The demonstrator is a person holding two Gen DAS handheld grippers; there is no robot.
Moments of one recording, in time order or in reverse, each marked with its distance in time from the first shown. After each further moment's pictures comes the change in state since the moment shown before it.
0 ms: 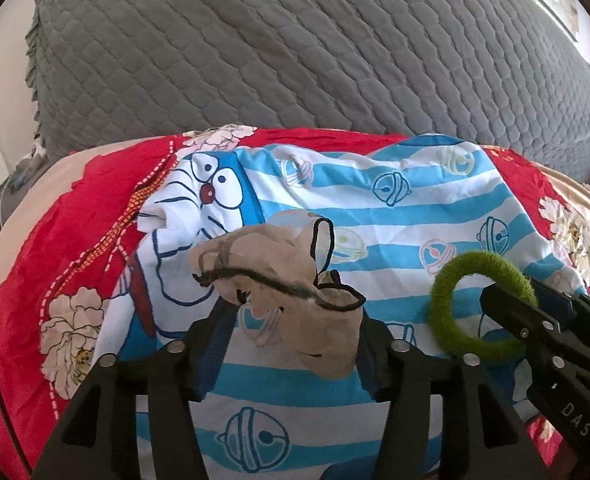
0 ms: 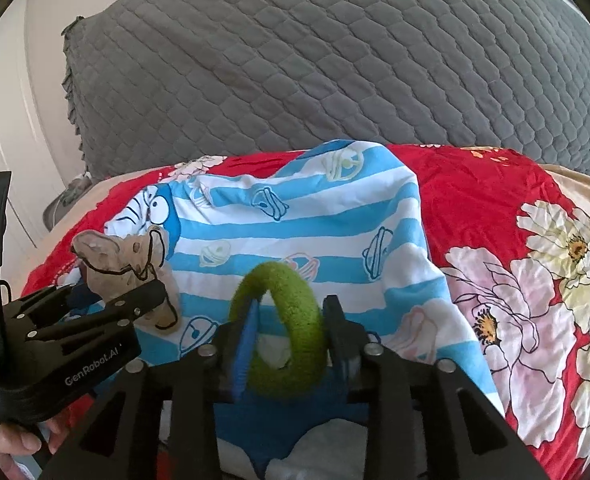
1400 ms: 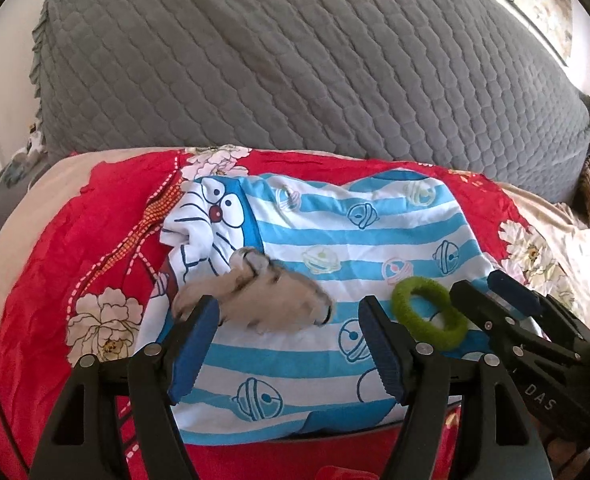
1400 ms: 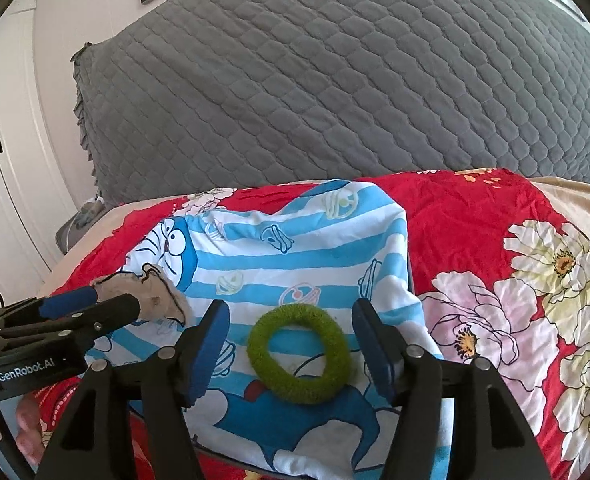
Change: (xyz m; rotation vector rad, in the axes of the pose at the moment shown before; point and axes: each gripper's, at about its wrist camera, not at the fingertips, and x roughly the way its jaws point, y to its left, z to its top) left arm -0.056 0.013 0.011 -0.045 -0.012 -0.080; right arm -0.029 -0.003 0.008 0.020 -0.087 0.033
